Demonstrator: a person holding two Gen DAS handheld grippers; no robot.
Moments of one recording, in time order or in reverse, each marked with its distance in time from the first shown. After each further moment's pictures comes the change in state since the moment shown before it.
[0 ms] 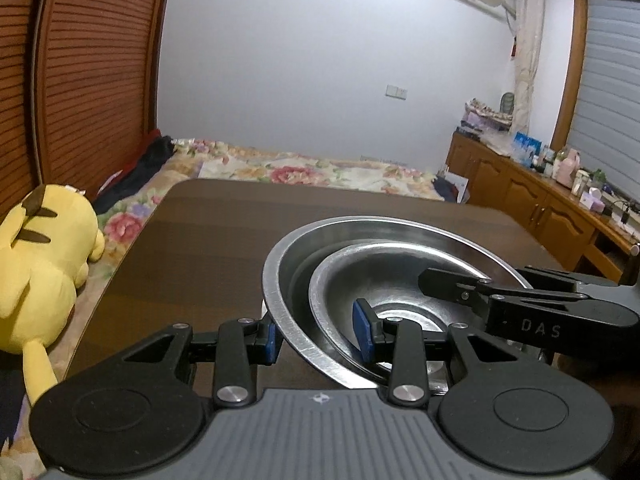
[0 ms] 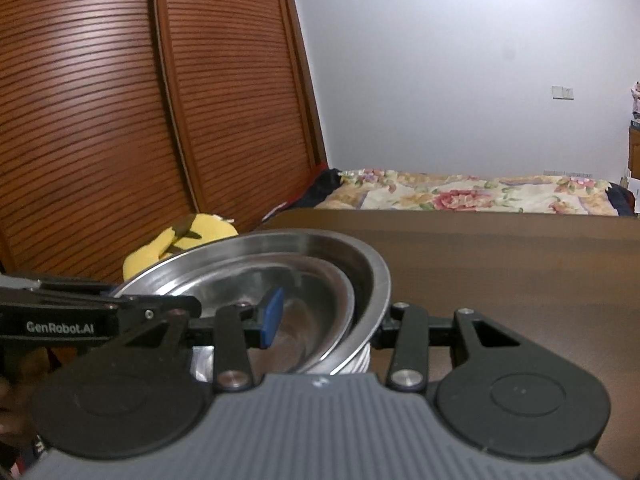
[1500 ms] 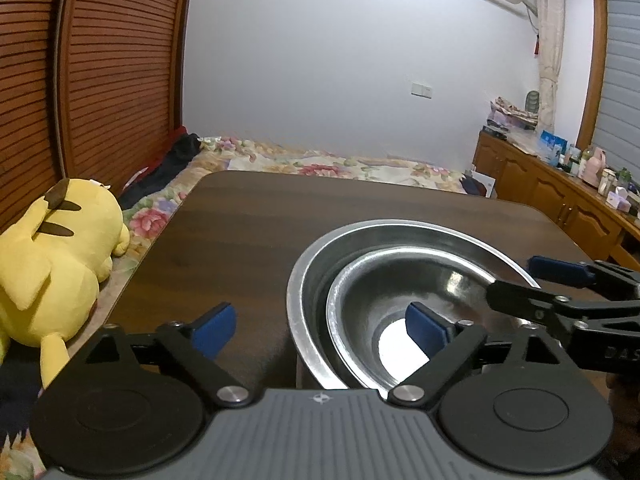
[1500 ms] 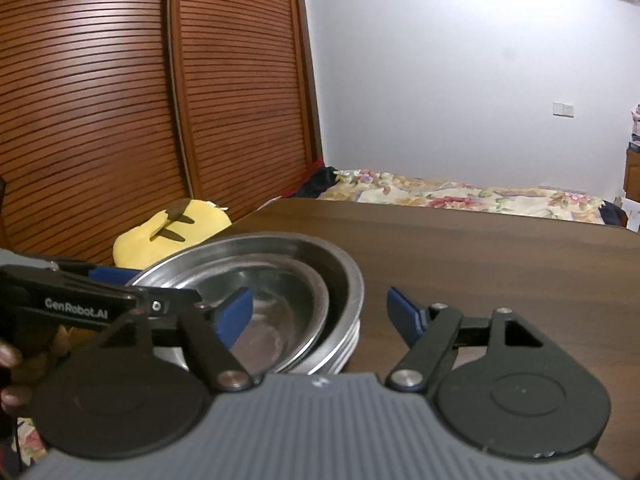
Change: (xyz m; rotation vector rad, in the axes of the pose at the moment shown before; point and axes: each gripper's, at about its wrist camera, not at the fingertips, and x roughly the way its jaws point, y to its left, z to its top) left arm 0.003 0.003 -0.010 -0.004 -0.012 0.090; right arm -0.011 0.002 -0.005 -0.073 -0.019 -0.039
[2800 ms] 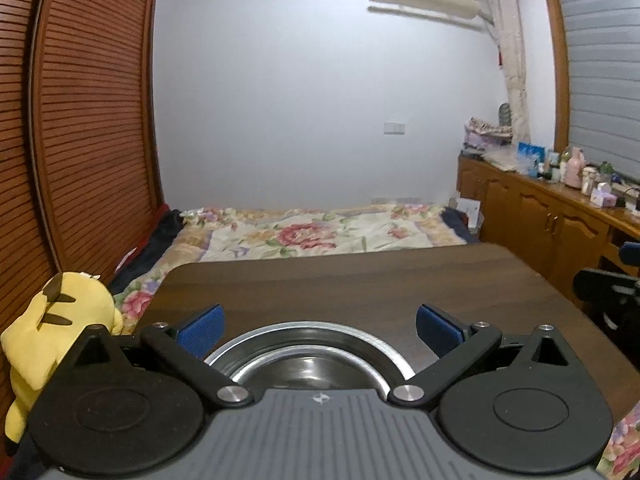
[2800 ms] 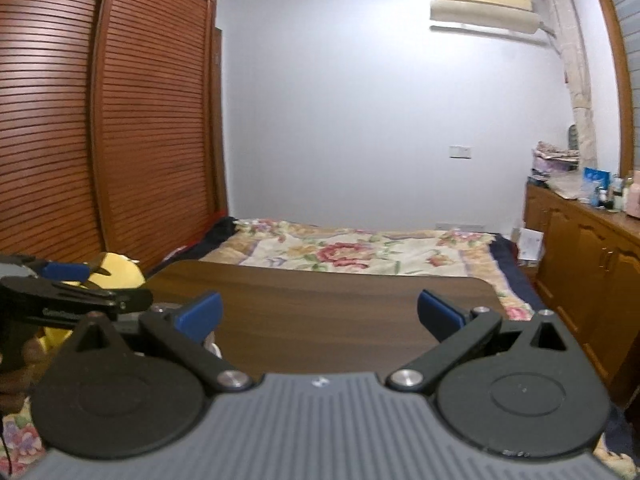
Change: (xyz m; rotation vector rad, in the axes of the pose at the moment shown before) left arm -0.043 -0.083 0.039 0.138 -0.154 0.010; right arm -0.100 -0.039 0.032 0.024 -0.115 -0.310
